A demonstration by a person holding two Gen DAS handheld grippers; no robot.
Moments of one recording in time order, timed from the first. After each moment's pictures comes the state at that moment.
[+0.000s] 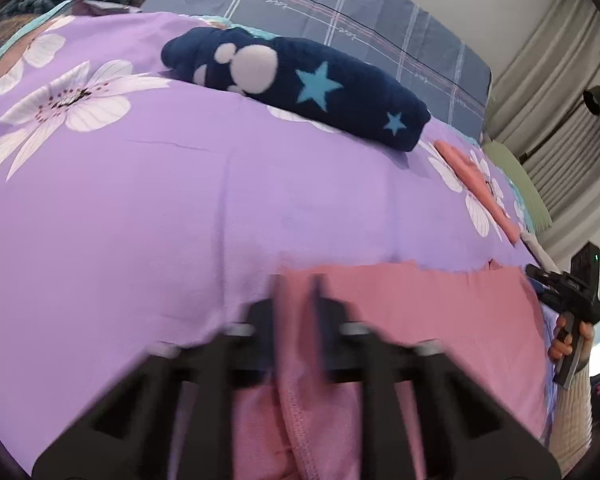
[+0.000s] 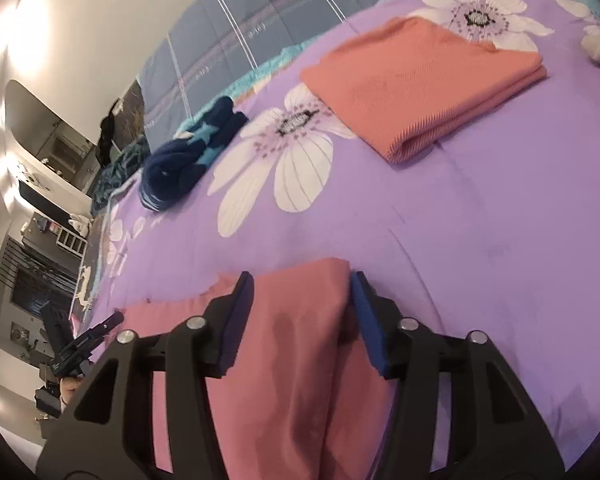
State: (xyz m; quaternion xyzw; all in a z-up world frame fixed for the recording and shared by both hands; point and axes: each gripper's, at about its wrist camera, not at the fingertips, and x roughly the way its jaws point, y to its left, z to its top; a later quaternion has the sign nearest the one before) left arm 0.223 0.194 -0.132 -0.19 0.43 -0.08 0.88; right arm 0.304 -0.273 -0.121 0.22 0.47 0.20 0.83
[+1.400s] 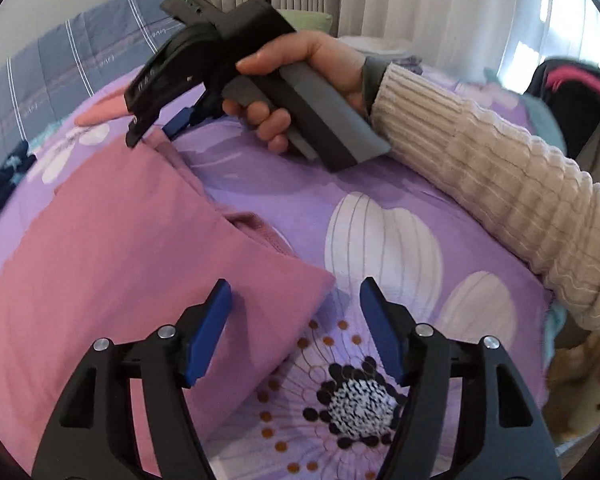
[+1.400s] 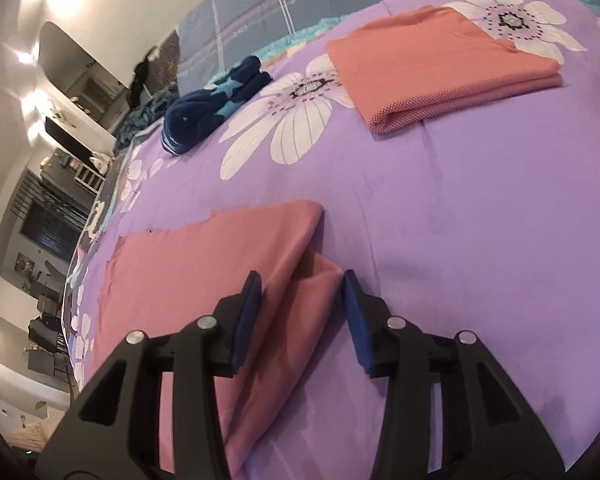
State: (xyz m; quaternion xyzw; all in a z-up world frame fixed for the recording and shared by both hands) left arm 0.034 -0.198 -0.120 0.17 0.39 -0.36 0.83; right arm 0.282 -0.310 -0.136 0.15 0.46 0.30 0.82
